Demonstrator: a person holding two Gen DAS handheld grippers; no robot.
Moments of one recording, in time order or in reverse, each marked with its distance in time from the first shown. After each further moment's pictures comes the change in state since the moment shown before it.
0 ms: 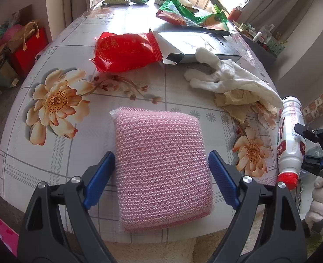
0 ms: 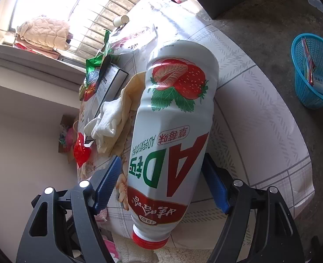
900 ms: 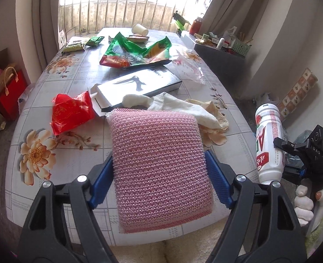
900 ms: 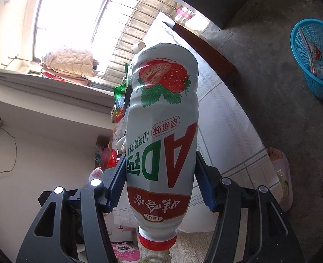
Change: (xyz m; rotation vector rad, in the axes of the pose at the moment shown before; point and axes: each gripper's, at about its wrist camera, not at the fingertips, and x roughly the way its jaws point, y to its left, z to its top) left arm -0.057 -0.102 0.022 0.217 -0.146 -0.112; right arm -0.081 -0.087 -0.013 0.123 -0.151 0.294
